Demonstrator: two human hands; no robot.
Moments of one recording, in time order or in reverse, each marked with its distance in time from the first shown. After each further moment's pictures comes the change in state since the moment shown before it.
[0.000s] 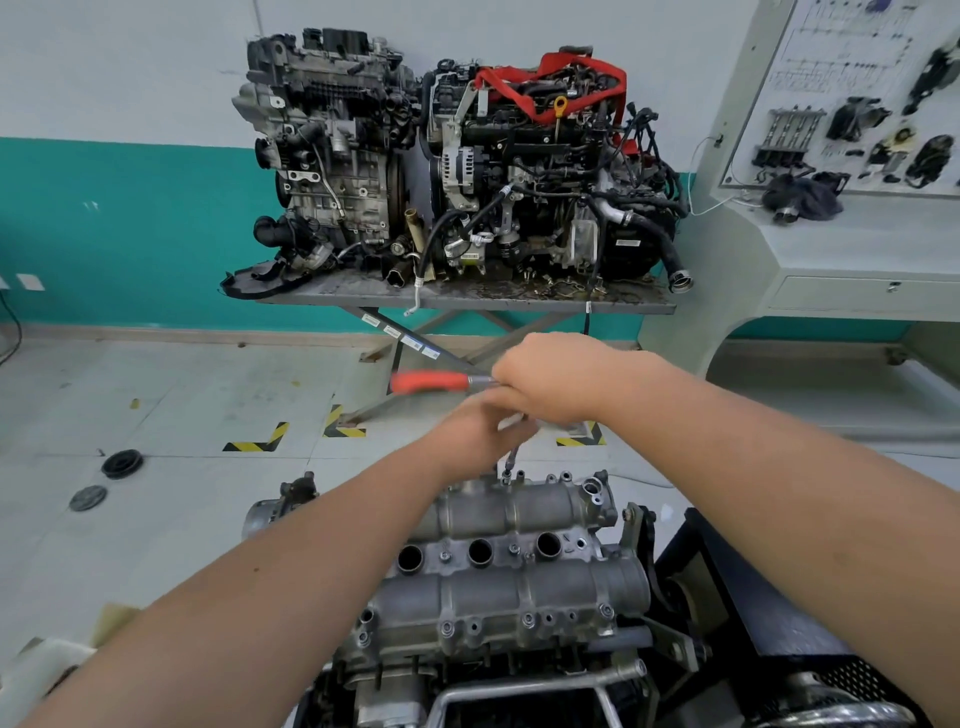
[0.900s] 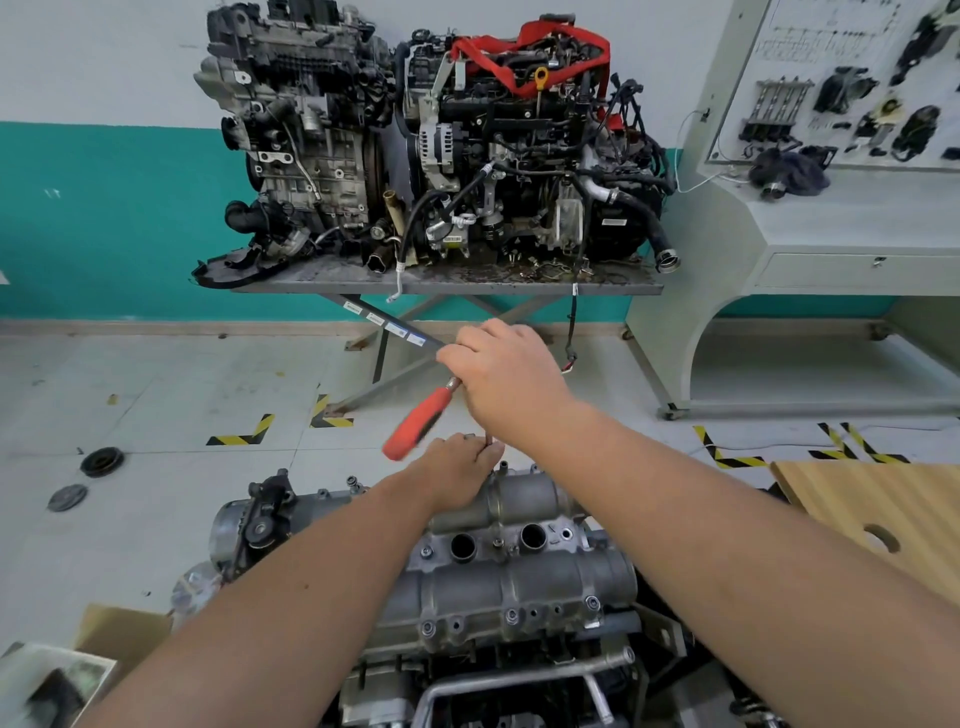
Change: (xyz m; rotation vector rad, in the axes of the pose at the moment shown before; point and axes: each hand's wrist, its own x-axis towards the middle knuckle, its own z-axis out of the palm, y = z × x) left_hand 0.012 -0.051 0.057 0.300 -0.221 -0.290; right_hand 0.014 -0.016 0.061 0.013 0.668 -0.023
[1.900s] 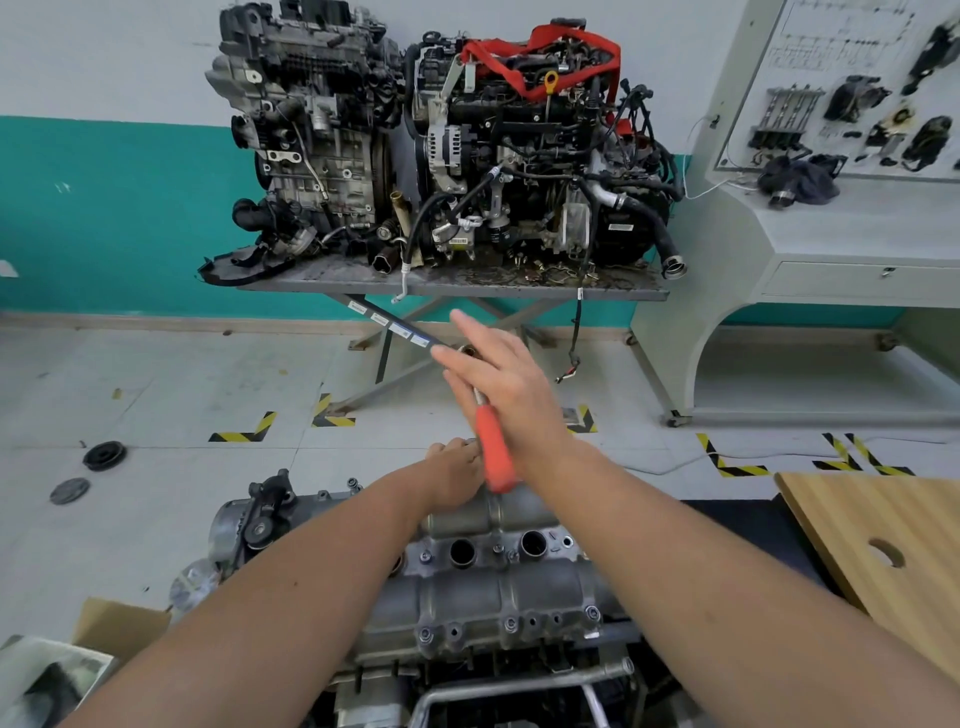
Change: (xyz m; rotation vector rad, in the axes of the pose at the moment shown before) left_hand 0.002 -0.008 0.000 -0.107 -0.022 -0.093; right_hand -0.016 -0.010 0.022 0.455 0.392 0.132
